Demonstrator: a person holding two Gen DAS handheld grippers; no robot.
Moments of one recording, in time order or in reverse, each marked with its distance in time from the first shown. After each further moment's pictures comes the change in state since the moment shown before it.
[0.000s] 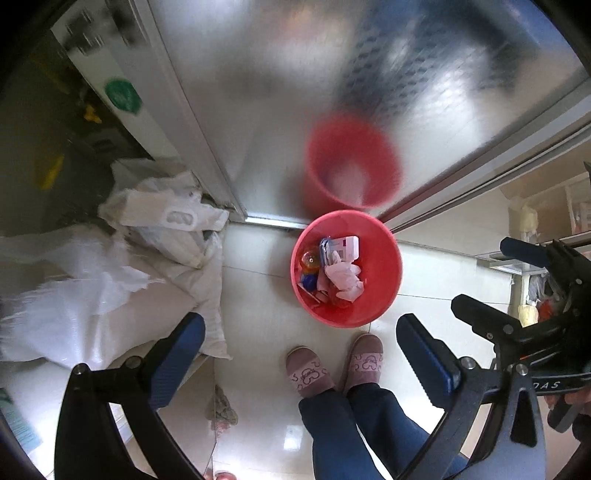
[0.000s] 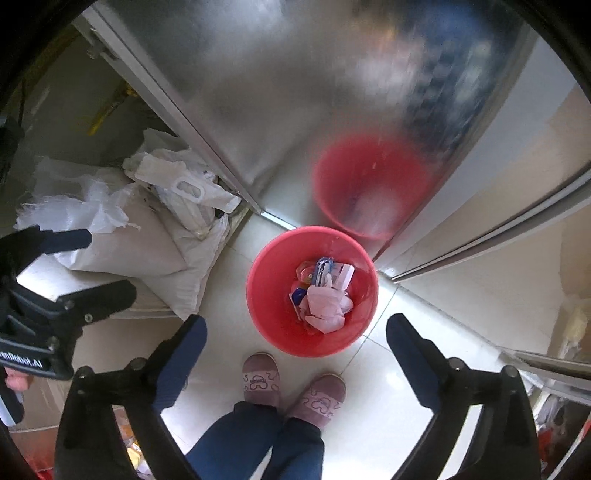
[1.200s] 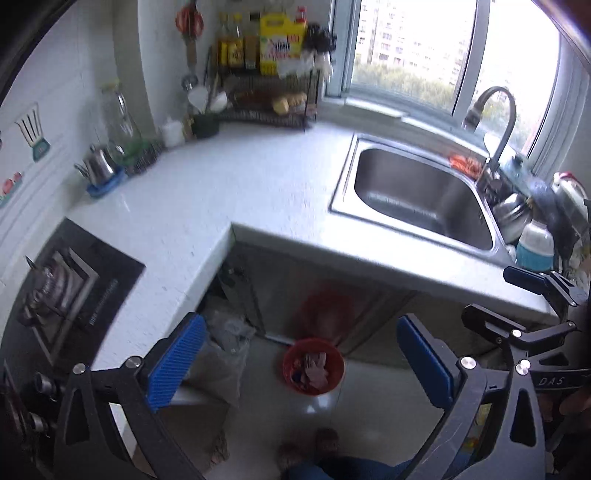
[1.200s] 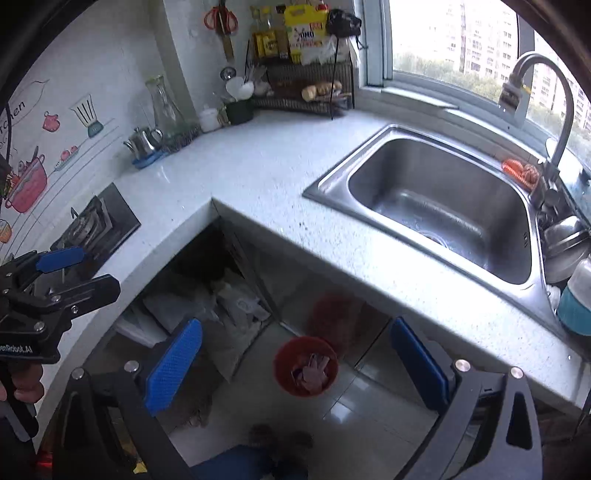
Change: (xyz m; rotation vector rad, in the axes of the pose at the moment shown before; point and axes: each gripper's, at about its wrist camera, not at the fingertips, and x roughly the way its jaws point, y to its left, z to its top) left arm -0.425 -0.083 -0.048 -0.119 -0.551 0.095; right arm -0.382 0.023 -0.012 -0.093 -0.455 0.000
